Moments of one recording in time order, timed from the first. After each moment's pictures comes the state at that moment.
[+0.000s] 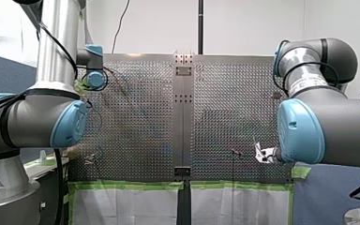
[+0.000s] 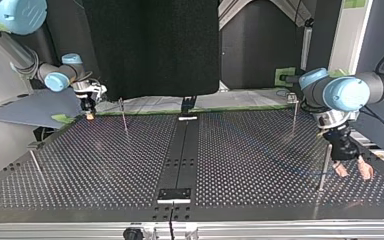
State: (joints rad) left arm 0.16 -1.75 -1.76 -2.53 -1.83 -2.33; right arm 1.59 -0.54 1.35 -0.55 1.24 1.38
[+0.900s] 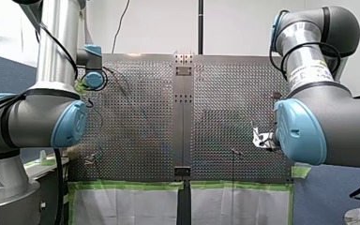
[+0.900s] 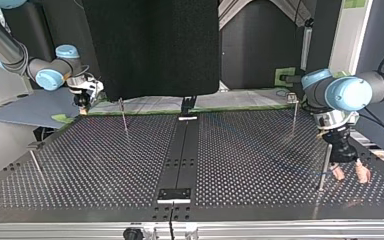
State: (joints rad) left arm 0.17 -1.75 -1.76 -2.52 -1.77 -2.34; right arm 1.65 -0.76 1.52 -0.38 1.41 1.48
